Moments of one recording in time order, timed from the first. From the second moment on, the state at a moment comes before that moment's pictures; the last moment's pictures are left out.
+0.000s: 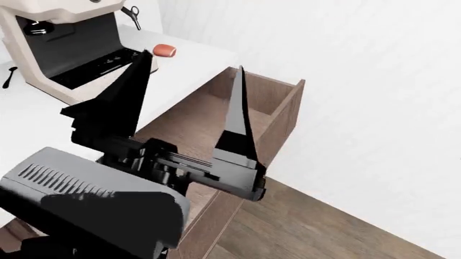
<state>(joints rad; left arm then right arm) -1.21 -0.67 1.34 0.87 -0.74 -0.02 -1.27 1.55 1.57 -1.60 -0.81 1.18 0.24 1.57</state>
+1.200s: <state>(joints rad) -1.01 -0.33 1.44 0.56 -0.91 0.20 -0.90 1.49 1.57 -1.61 -0.82 1.13 0.18 1.57</state>
